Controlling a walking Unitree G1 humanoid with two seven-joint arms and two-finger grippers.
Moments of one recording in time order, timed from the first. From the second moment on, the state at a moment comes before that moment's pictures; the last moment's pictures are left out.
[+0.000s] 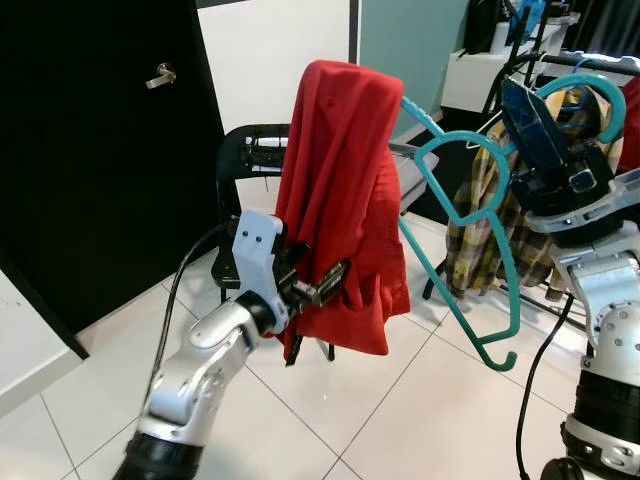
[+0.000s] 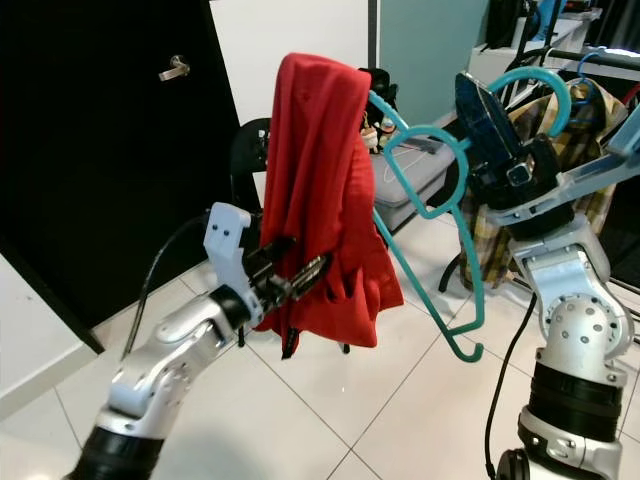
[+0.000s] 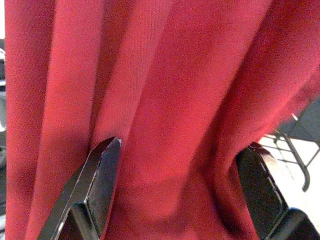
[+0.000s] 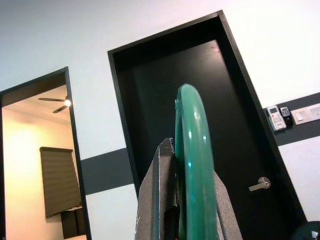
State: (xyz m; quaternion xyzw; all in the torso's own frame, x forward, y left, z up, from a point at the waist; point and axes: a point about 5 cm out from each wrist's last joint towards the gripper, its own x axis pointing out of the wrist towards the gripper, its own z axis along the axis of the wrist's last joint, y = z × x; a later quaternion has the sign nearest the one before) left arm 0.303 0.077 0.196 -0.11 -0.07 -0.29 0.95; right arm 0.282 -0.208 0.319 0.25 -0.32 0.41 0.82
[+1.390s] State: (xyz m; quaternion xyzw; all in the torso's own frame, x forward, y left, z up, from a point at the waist) left arm 0.322 0.135 0.298 -0.07 -0.23 -0.33 0.91; right arm 0.279 -0.231 0.309 0.23 -0.30 0.36 0.85
